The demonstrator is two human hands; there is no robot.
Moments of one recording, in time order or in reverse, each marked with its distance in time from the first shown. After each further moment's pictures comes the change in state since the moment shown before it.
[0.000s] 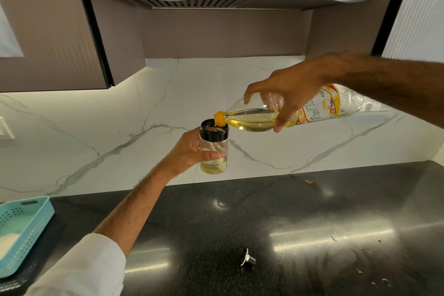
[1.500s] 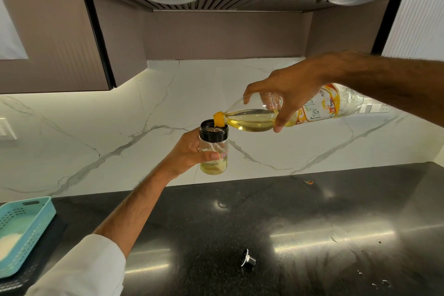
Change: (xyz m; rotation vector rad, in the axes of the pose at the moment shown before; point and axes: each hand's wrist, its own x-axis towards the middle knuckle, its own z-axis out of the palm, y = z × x) left_hand -0.003 0.003 0.000 -0.019 0.006 0.018; right_hand -0.011 -0.002 -0.024 0.021 -0.144 -0.186
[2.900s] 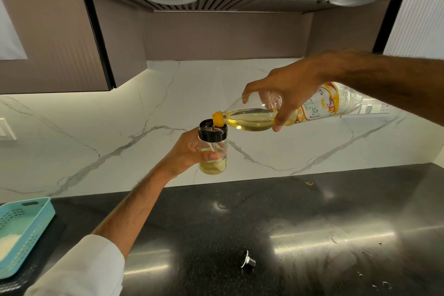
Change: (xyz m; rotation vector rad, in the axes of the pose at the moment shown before) left_hand 0.003 -0.004 -0.004 -0.034 -0.005 0.025; right_hand 0.006 -0.005 0.011 -0.132 0.198 0.218
